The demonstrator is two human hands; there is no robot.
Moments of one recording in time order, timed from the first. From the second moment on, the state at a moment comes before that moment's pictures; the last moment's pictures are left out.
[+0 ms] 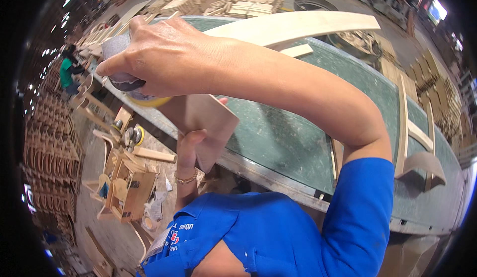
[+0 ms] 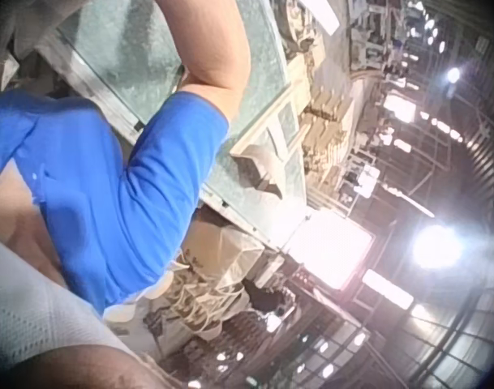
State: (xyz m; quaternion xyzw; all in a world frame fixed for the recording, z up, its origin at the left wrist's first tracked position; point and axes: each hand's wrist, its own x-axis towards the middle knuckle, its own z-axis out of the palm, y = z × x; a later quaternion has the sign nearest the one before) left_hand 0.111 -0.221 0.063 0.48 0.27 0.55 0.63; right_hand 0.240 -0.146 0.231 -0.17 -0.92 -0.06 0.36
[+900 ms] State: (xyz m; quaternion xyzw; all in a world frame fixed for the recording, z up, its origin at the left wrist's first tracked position) left_hand 0.031 -0.108 0.147 0.40 0.16 0.57 0.70; right_hand 0.455 -0.179 -0.092 -0.72 -0.60 0.23 0.26
